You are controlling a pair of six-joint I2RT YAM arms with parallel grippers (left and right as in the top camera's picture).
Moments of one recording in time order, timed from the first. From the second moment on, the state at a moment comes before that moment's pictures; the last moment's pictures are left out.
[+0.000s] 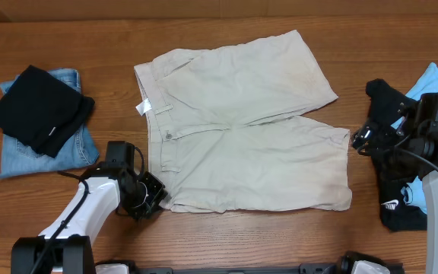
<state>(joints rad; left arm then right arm) -0.01 1.43 0.57 -0.68 0.41 -0.89 -0.27 1.22 1.17 -1.16 -0.17 0.31</state>
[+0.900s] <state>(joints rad) 0.15 1.42 0.84 -0.94 0.22 -0.67 -0.27 1.24 0.81 -1.26 -0.44 0.43</state>
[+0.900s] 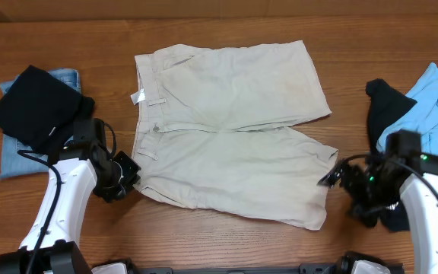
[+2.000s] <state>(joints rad) 0.15 1.42 0.84 -0.95 0.21 -0.65 -0.27 1.24 0.38 -0.82 -0.60 0.65</state>
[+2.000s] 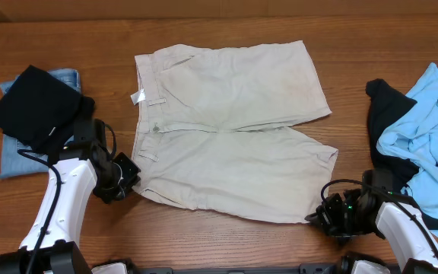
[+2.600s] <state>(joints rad) 0.15 1.24 0.87 -1.17 0.22 -0.61 -0.25 1.24 0.88 -1.03 -0.50 0.59</state>
